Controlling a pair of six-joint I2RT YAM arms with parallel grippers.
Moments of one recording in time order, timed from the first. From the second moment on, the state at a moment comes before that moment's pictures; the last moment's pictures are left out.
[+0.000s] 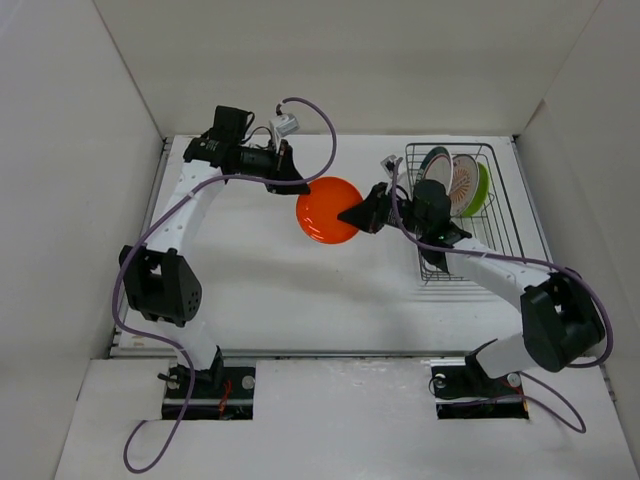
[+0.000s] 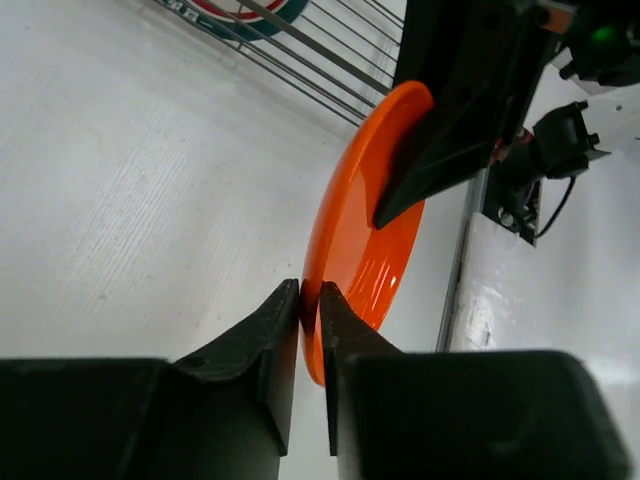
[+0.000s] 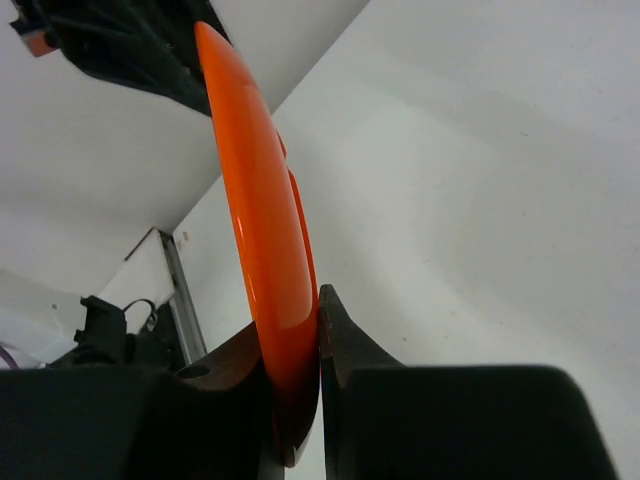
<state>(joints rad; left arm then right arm) -0.22 1.72 1.71 -0.85 1.08 0.30 0.51 1.43 0.86 0.48 -0.57 0.56</state>
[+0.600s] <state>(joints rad) -0.26 1.69 1.58 -0.67 0.62 0.11 -0.07 1.17 1.22 -0.06 -0.03 0.19</state>
